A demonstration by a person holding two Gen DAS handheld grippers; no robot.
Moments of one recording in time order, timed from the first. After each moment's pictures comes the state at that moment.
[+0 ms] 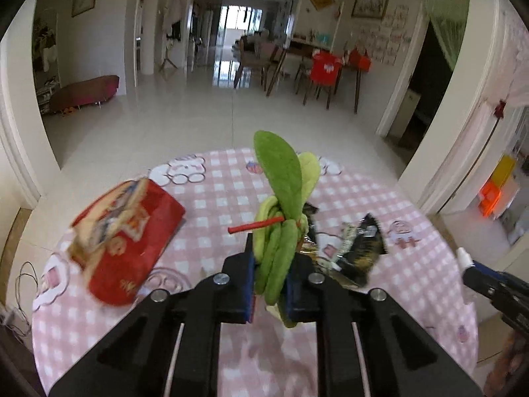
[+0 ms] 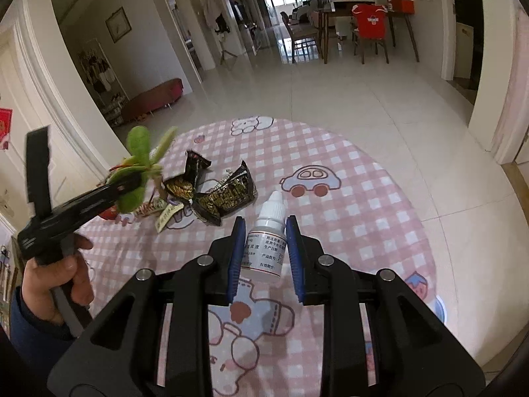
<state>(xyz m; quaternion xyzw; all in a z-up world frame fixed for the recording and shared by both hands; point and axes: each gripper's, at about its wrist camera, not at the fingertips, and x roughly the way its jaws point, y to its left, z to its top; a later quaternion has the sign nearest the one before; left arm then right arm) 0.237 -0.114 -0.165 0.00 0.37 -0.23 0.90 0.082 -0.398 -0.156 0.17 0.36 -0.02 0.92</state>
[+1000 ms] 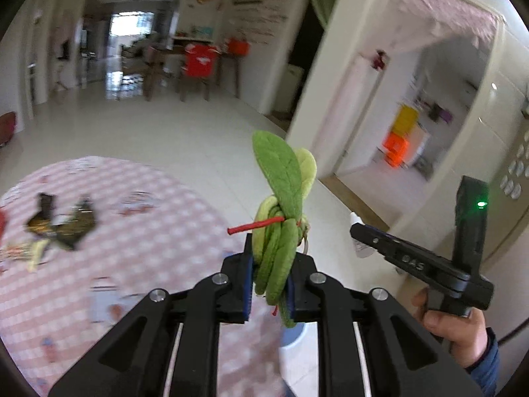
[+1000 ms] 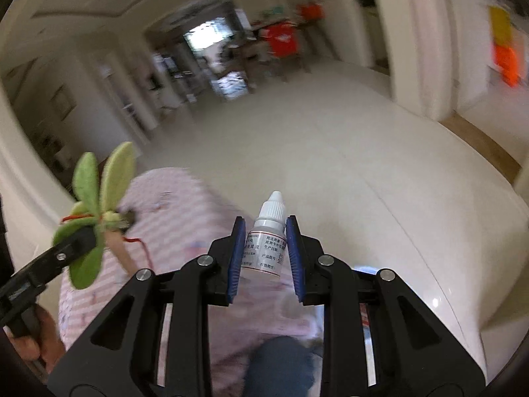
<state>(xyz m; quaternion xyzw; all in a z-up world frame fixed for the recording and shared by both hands) 0.044 -0.335 -0.128 0.04 0.36 -0.46 0.81 -0.098 -0.595 -0.182 0.29 0.30 -0.19 0.89</state>
